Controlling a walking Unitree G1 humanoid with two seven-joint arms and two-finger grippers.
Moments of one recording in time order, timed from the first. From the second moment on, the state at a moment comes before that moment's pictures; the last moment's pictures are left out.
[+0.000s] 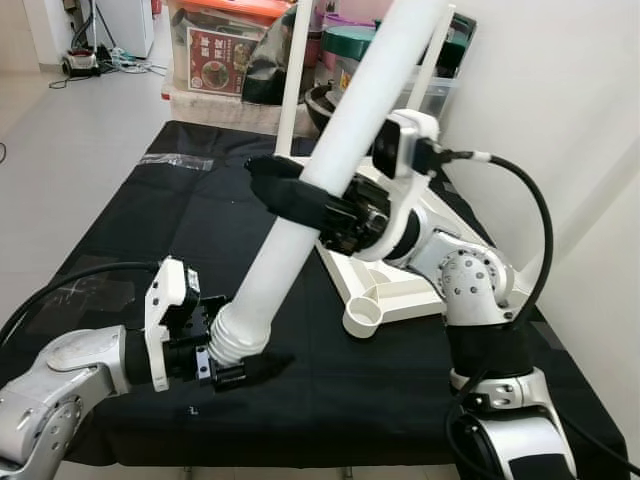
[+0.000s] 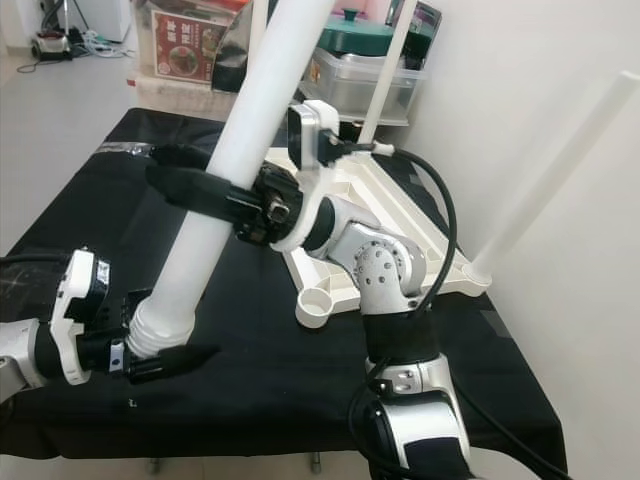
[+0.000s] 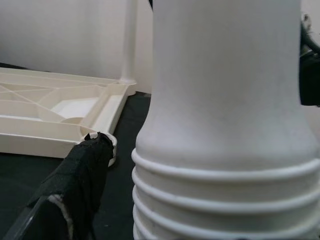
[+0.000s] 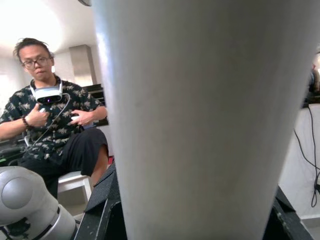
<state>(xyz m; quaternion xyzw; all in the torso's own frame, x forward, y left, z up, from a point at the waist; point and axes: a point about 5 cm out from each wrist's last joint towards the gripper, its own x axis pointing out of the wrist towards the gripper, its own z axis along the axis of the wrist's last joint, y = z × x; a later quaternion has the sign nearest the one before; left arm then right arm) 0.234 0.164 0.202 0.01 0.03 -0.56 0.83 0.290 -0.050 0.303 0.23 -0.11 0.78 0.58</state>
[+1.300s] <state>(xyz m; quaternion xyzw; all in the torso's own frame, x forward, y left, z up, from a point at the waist) 0.248 0.174 0.198 0.09 0.07 -0.42 0.90 0.320 -0.036 0.293 0.23 -0.09 0.56 0.79</state>
